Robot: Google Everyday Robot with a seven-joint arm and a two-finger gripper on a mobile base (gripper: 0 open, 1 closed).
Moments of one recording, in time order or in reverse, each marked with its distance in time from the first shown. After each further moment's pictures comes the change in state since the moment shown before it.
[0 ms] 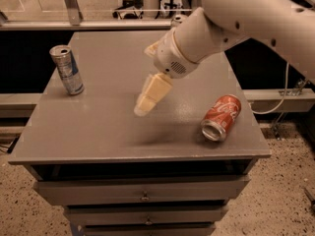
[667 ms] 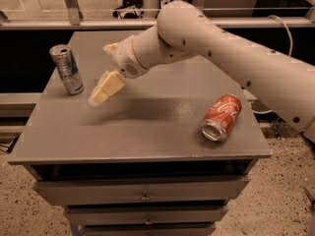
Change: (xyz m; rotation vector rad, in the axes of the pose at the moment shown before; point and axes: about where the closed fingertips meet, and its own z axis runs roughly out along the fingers) arm -0.072 -0.040 0.104 -0.022 -0.286 -0.014
